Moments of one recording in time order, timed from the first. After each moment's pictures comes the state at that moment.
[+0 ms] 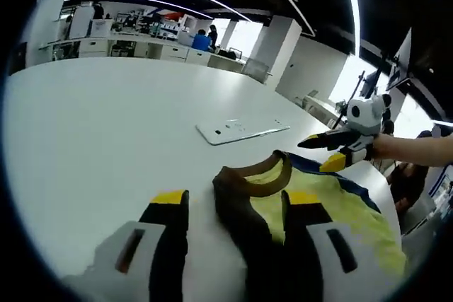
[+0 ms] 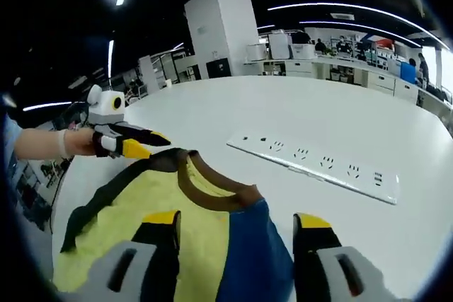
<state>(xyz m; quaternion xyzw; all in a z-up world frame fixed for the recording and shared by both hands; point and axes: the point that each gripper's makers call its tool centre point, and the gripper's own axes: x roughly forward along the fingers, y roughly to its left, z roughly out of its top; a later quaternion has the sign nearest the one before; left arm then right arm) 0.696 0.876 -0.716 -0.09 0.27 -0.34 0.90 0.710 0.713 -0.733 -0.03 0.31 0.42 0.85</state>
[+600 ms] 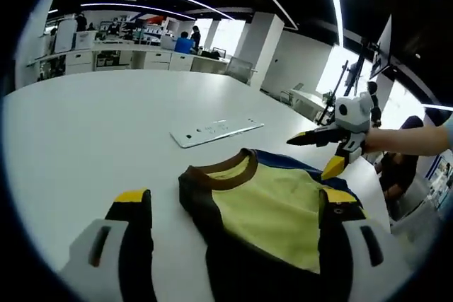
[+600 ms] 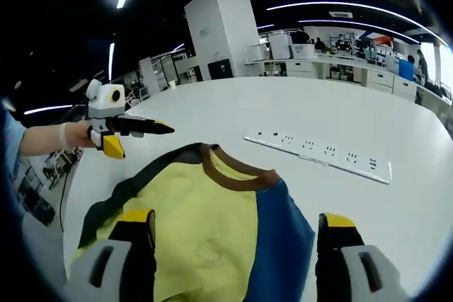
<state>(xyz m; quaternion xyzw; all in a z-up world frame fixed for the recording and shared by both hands) 0.663 0.877 -0.683 -0.08 0.26 -0.37 0.89 0.657 0.700 -0.713 -0.03 0.31 0.41 0.85</state>
